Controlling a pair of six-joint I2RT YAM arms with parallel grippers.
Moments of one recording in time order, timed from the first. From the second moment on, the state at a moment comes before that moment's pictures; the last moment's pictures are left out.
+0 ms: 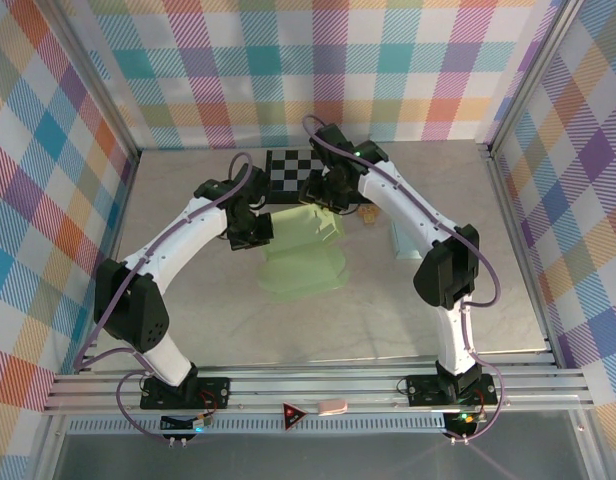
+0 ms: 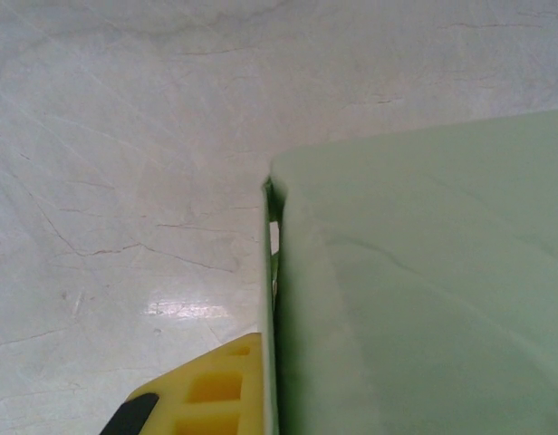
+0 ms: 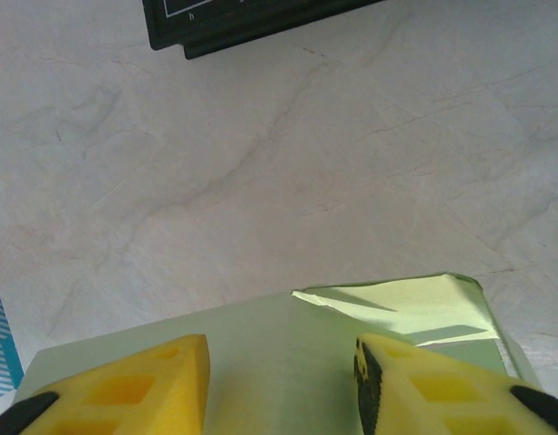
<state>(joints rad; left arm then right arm) -0.47 1.65 1.46 -1.08 0.03 -0.63 0.63 2.06 2.12 -1.14 -0.14 0.82</state>
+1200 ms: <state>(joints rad) -0.54 1.62 1.54 -1.06 -0.08 -0.78 0.55 1.66 1.71 -0.91 -0.27 0.88</state>
